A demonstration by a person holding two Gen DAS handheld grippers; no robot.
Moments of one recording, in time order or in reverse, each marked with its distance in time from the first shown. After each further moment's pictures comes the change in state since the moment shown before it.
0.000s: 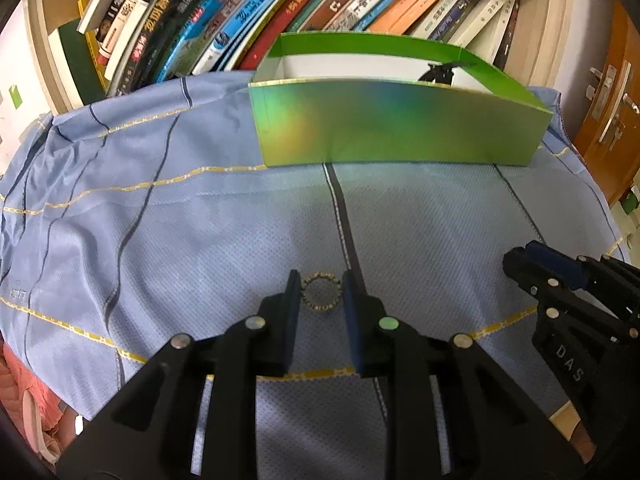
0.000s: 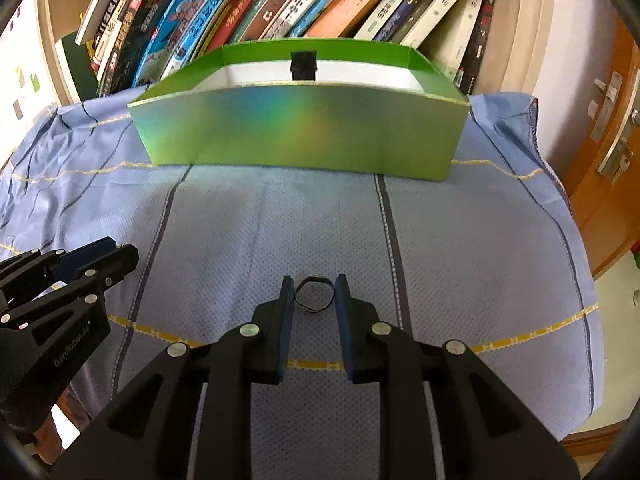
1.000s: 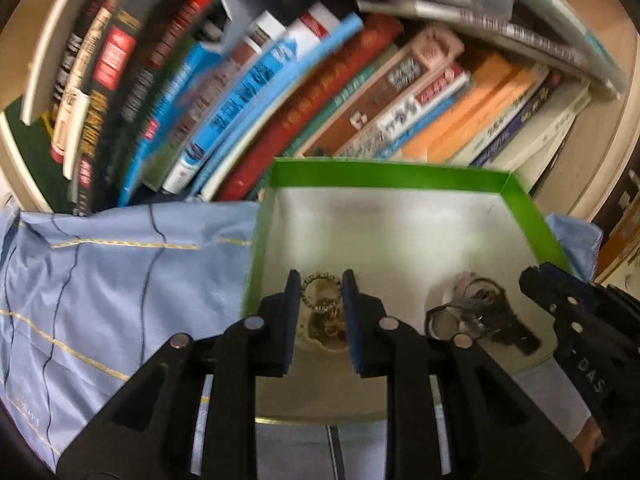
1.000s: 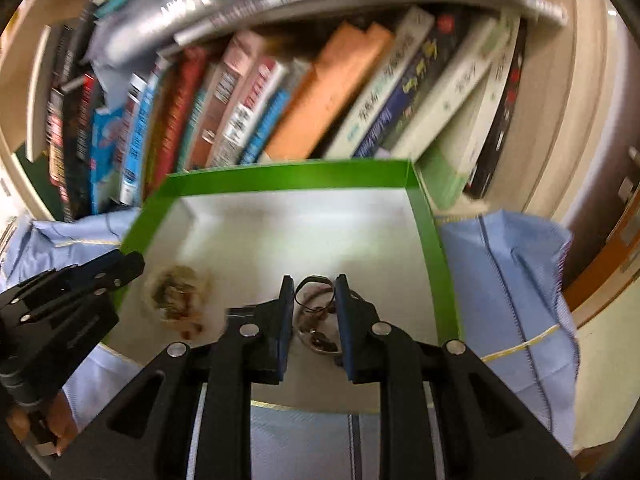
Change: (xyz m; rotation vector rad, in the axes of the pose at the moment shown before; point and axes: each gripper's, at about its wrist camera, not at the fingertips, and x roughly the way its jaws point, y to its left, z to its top) left arm 0.060 0.011 0.167 -0.048 -0.069 -0.015; right arm 0.056 -0.045 0.161 0.106 -0.062 0.038
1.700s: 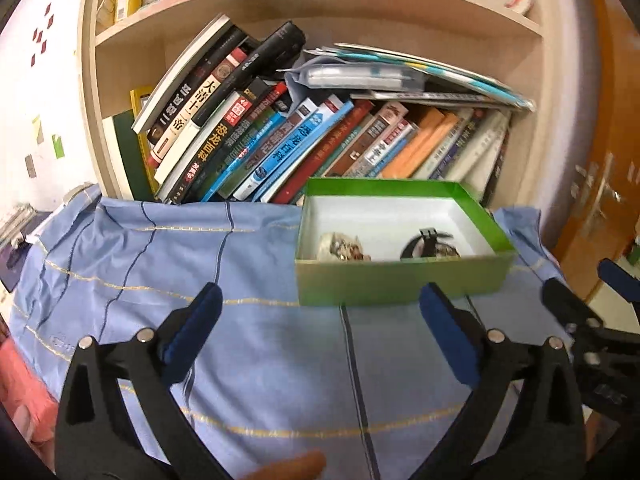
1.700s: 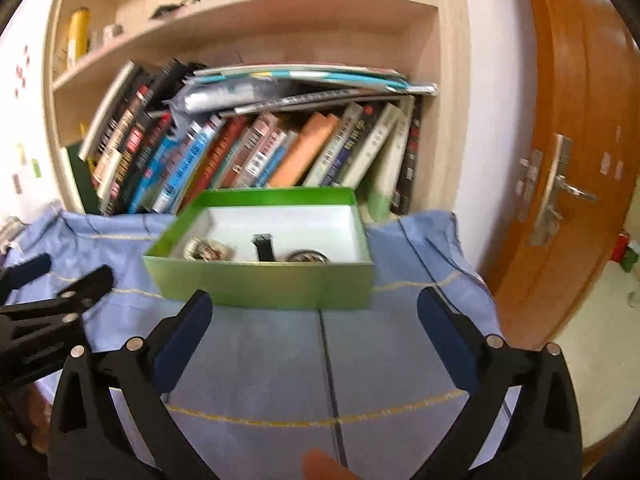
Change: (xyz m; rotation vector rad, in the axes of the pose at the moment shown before) left arm -0.166 0.004 -0.113 0.000 -0.255 0.058; right arm -0.164 0.004 -0.123 -0.035 -0.314 -0.120
